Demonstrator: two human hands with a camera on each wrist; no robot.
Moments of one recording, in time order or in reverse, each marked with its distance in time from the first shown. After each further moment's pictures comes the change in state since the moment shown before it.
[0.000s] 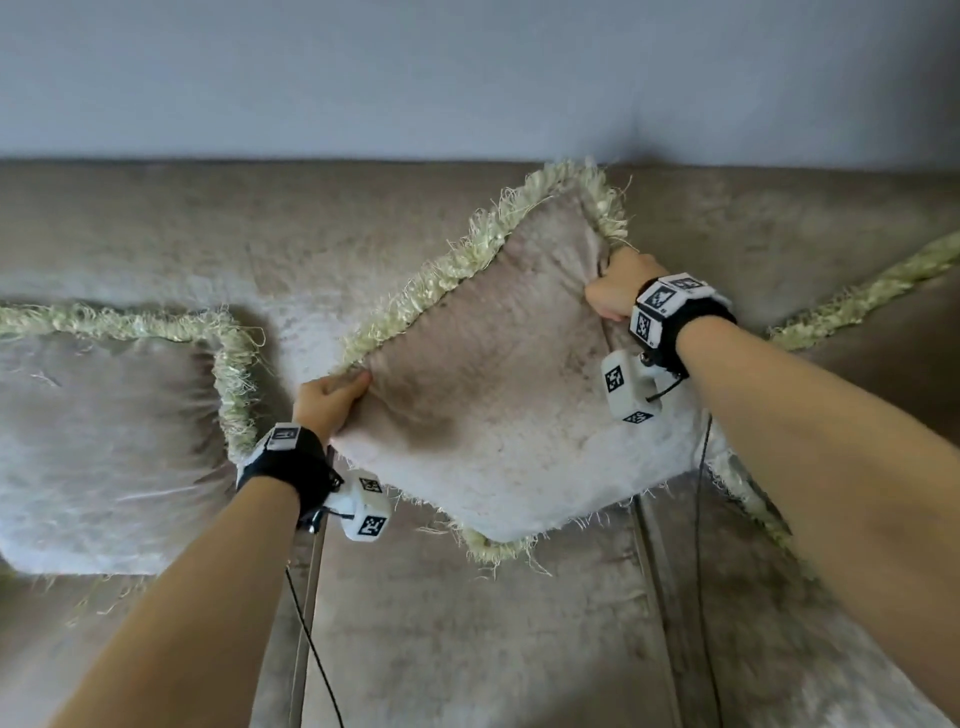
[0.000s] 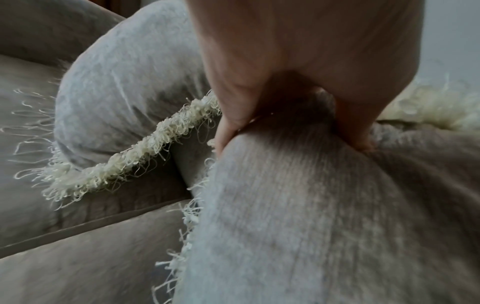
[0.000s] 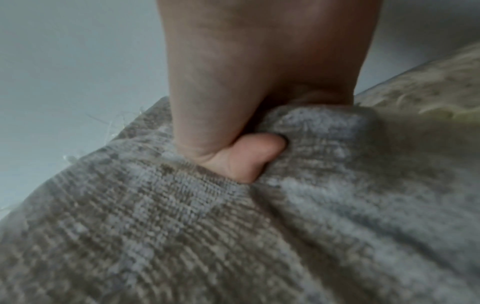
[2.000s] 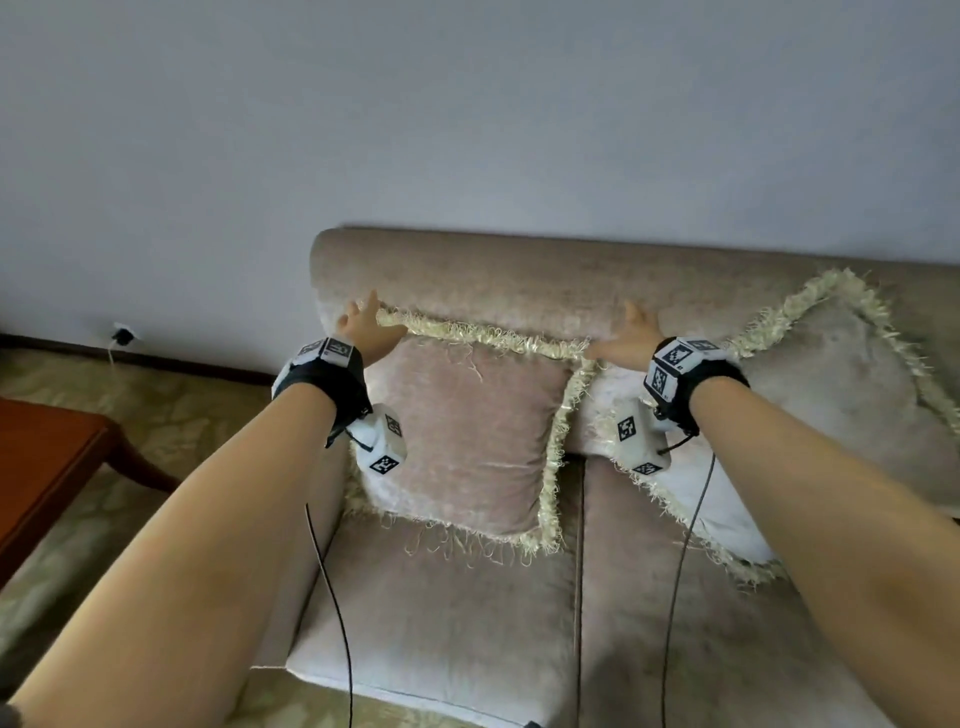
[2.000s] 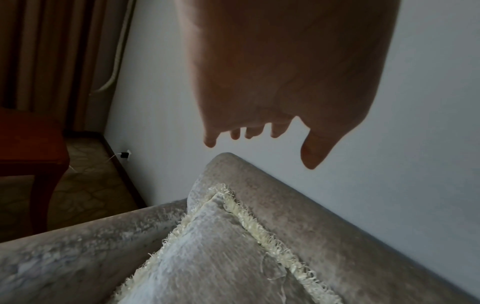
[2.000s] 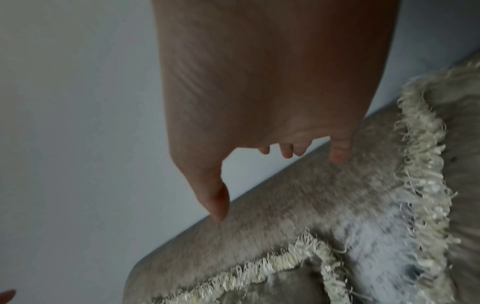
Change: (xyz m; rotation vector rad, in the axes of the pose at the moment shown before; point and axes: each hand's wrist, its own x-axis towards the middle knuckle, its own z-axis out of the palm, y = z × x) left_hand -0.046 0.094 -0.507 0.764 0.149 0.170; right_hand -0.232 -0.391 0.137 0.176 -0.143 -0.200
